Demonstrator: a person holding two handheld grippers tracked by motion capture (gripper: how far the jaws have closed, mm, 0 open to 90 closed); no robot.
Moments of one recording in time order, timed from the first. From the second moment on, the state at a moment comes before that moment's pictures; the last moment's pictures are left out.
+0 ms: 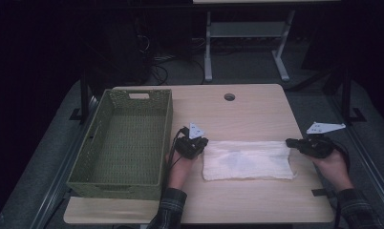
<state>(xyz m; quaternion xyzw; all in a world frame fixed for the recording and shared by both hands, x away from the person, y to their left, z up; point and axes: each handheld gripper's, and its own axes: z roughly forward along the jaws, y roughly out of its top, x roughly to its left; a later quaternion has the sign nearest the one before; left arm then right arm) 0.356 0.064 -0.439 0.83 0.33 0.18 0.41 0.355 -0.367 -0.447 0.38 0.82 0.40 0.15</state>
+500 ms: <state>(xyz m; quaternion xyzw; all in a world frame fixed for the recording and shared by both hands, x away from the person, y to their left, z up) 0.323 0.069 -0.433 0.83 0.31 0.19 0.42 0.316 -0.369 -0.446 0.37 0.83 0.40 0.14</state>
